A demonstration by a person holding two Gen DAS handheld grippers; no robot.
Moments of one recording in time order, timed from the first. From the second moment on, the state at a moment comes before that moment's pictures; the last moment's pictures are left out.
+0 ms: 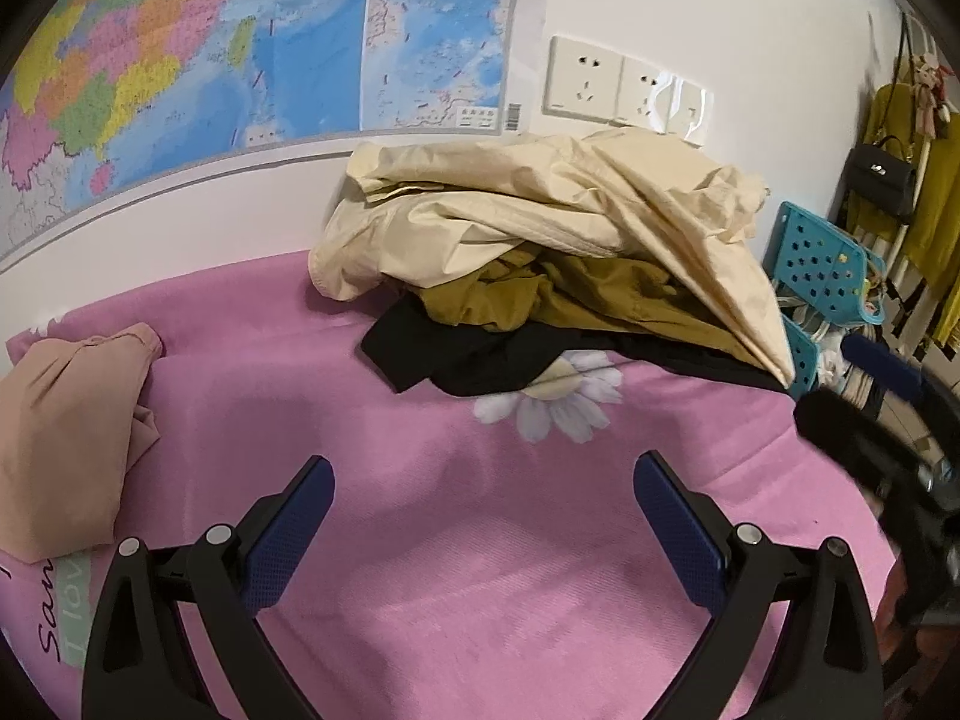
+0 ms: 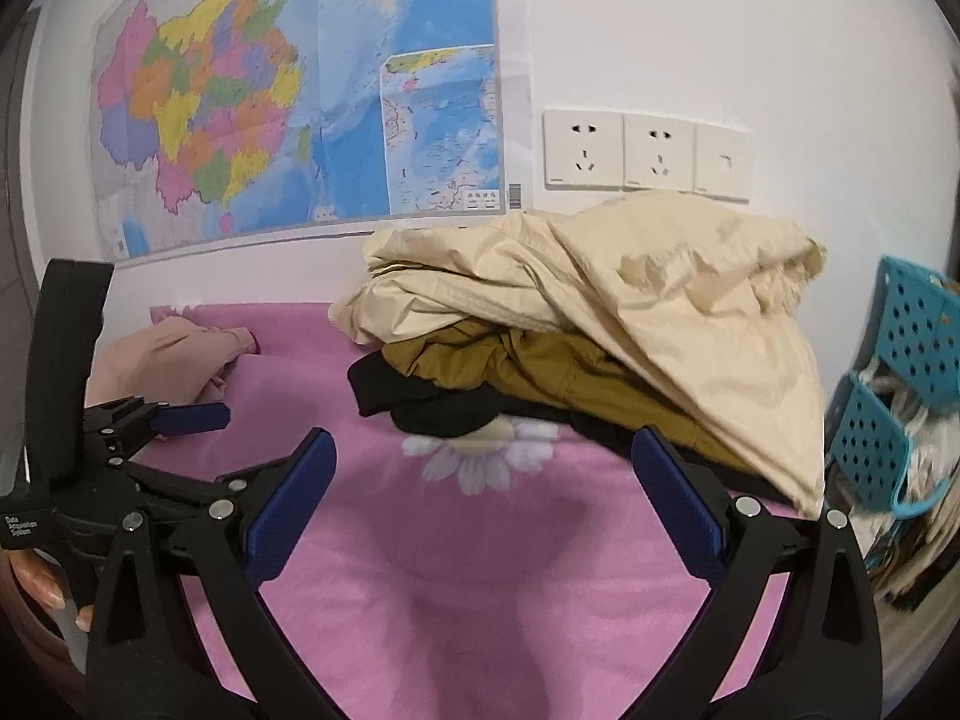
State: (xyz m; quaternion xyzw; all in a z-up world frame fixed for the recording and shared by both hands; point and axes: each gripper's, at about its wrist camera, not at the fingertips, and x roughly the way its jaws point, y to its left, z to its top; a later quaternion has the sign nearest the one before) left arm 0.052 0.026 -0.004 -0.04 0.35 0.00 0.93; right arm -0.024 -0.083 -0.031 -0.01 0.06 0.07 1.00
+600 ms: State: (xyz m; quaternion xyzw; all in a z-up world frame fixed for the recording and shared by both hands) left arm 0.115 0.074 -0.021 -0.03 0.37 0.07 0.93; right arm 0.166 -0.016 0.045 -0.27 0.08 0.03 0.96
